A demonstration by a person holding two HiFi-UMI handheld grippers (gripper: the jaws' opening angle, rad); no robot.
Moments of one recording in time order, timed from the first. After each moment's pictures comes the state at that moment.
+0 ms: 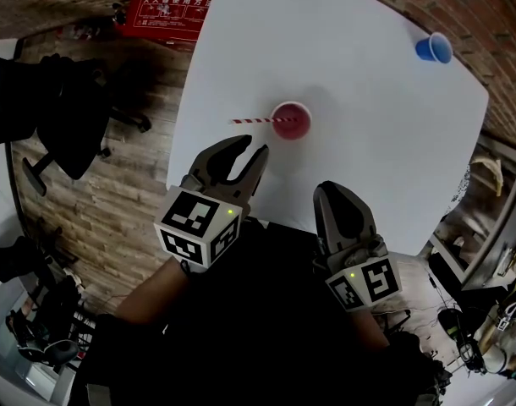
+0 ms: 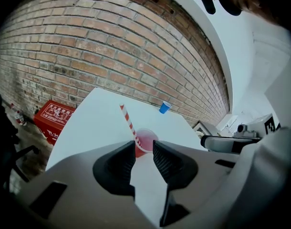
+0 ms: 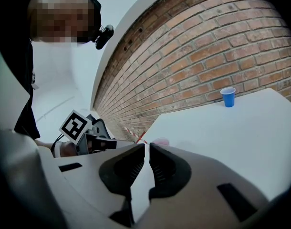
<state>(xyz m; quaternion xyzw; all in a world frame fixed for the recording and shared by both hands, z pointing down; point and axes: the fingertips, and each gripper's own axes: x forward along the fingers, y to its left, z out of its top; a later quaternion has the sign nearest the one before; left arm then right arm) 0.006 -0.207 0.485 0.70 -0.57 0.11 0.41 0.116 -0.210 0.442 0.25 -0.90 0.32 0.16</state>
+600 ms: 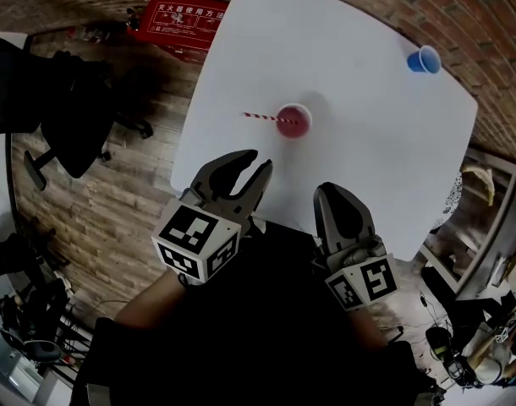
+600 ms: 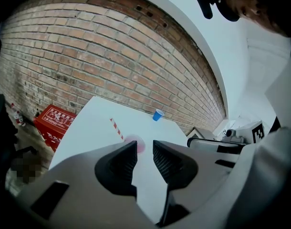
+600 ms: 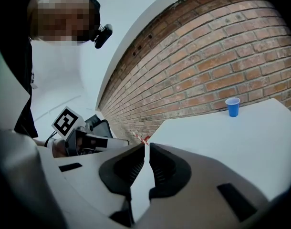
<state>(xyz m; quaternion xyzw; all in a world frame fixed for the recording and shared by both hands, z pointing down) 0.019 -0.177 0.429 0.71 -0.58 0.08 0.39 0.117 -0.193 0.407 0.23 -0.92 0.29 0.14</state>
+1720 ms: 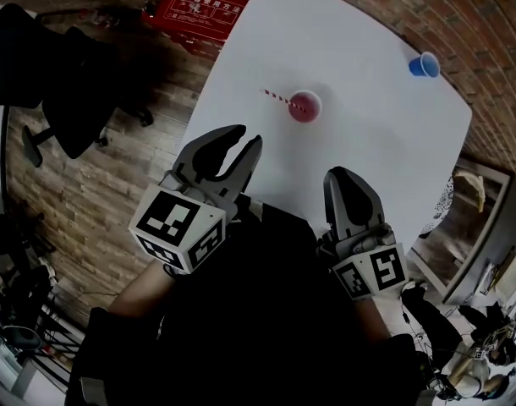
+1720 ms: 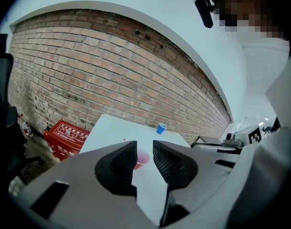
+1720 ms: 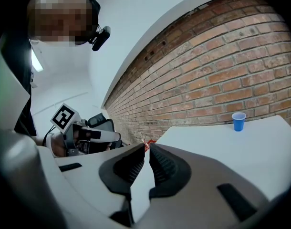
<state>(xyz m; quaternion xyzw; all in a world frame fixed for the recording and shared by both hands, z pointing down) -0.012 -0.146 0.371 0.70 -0.64 0.04 0.33 0.116 -0.178 0.367 0.21 -0.94 0.24 0.13</state>
